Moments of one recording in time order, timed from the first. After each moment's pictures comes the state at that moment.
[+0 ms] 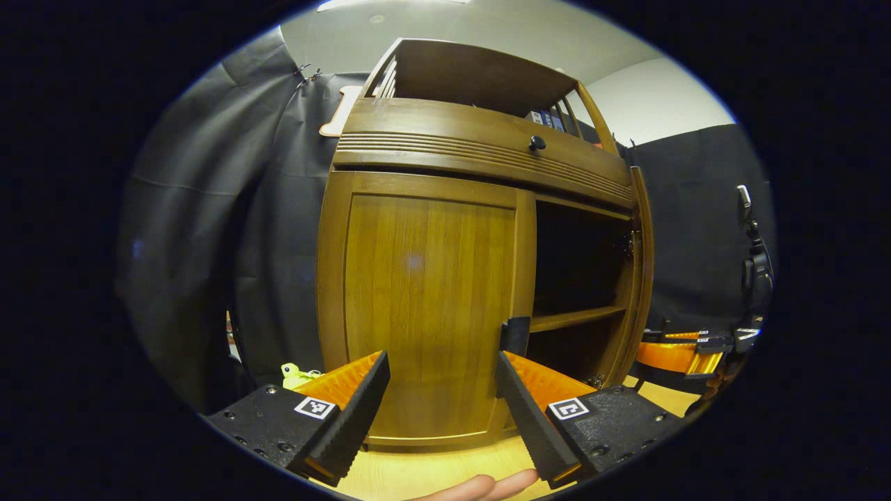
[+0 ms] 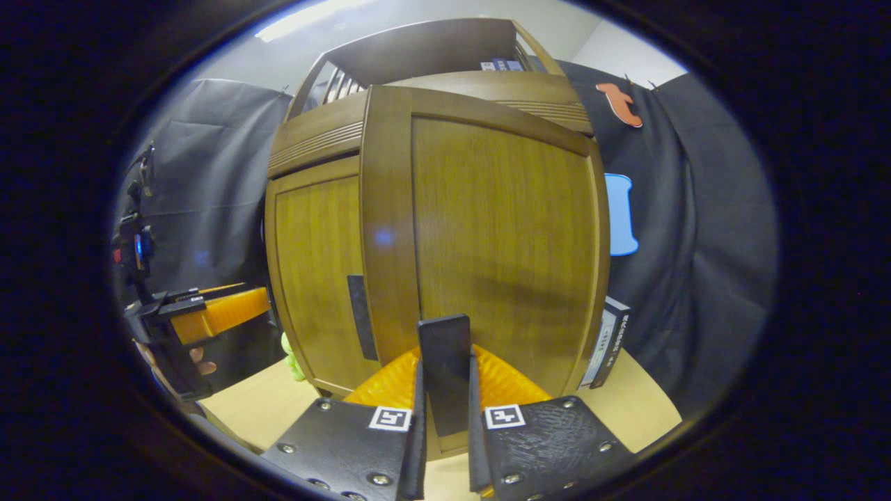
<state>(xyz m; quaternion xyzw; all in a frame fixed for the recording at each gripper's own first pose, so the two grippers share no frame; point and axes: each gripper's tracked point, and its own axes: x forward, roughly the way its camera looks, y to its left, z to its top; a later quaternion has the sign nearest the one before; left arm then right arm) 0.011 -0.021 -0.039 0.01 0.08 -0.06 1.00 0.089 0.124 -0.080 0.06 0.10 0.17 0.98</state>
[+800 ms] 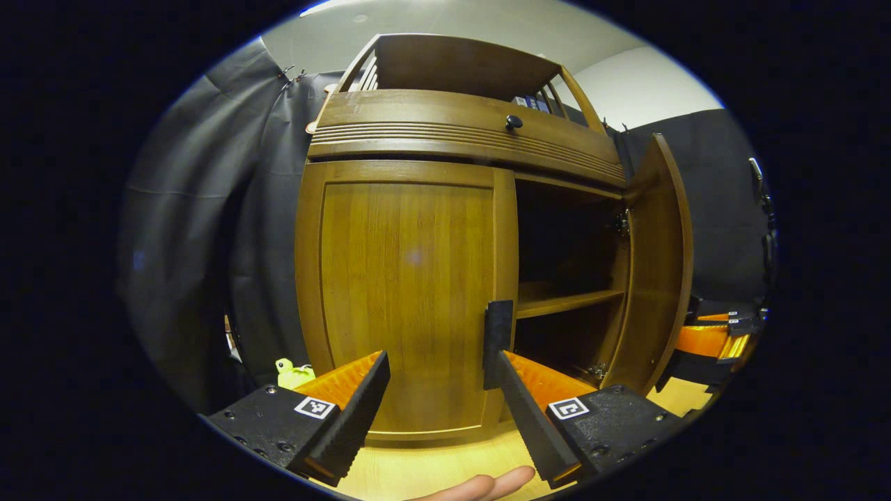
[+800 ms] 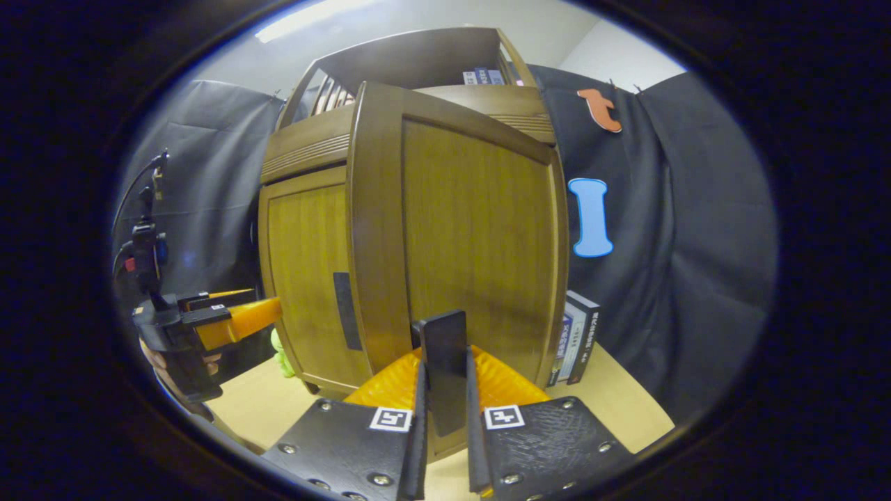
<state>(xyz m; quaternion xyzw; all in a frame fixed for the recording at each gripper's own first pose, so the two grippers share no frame) 0.011 -0.045 -0.057 0.03 0.09 -0.06 0.99 0.066 0.081 -0.081 0.04 0.10 0.13 0.99</state>
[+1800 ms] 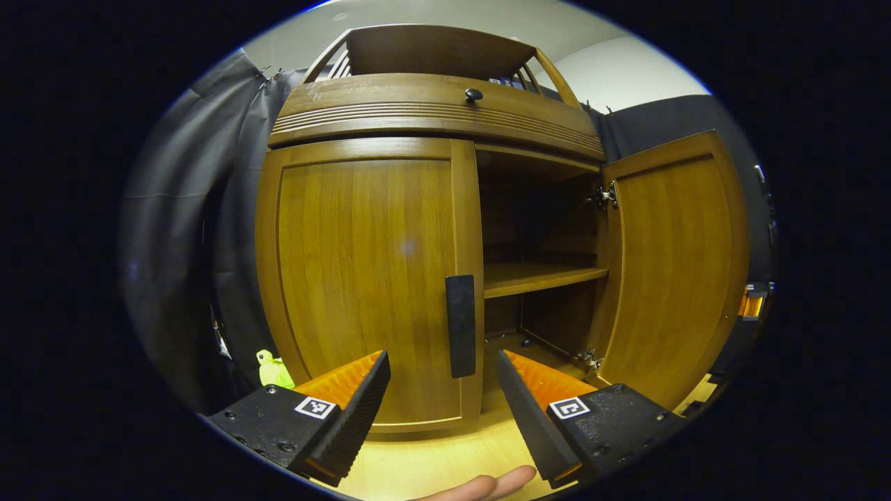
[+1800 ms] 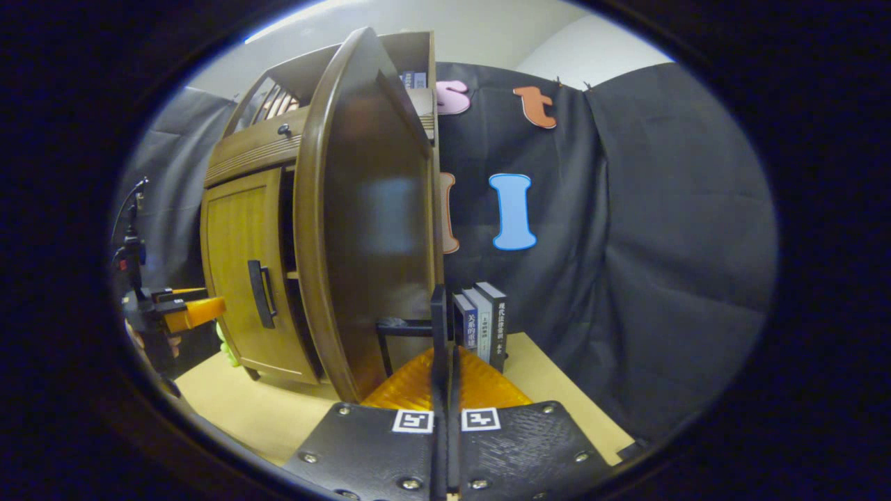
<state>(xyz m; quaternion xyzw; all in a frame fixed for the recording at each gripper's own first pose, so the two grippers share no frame) 0.016 -0.088 -0.094 0.05 0.12 -0.08 0.99 0.069 -0.083 -0.101 0.05 0.11 0.05 0.99</state>
